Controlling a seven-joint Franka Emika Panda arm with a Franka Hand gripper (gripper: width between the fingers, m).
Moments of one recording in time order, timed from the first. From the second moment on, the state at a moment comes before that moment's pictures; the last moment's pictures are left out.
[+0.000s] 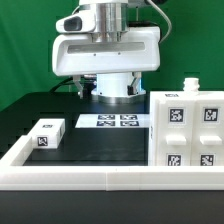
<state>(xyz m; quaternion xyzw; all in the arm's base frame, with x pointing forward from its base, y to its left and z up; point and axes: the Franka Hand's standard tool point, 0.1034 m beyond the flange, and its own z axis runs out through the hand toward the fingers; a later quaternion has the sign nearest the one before) 0.484 -0.051 0.104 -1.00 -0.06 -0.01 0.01</state>
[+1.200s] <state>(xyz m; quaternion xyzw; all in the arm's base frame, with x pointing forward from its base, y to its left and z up) 0.442 -0.149 0.062 -1.00 -0.06 0.04 0.01</state>
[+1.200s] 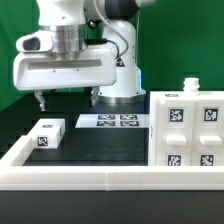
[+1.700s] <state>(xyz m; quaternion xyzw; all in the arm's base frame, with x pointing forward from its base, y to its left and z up) 0.440 -0.177 0.037 -1.00 -0.07 0.05 0.00</state>
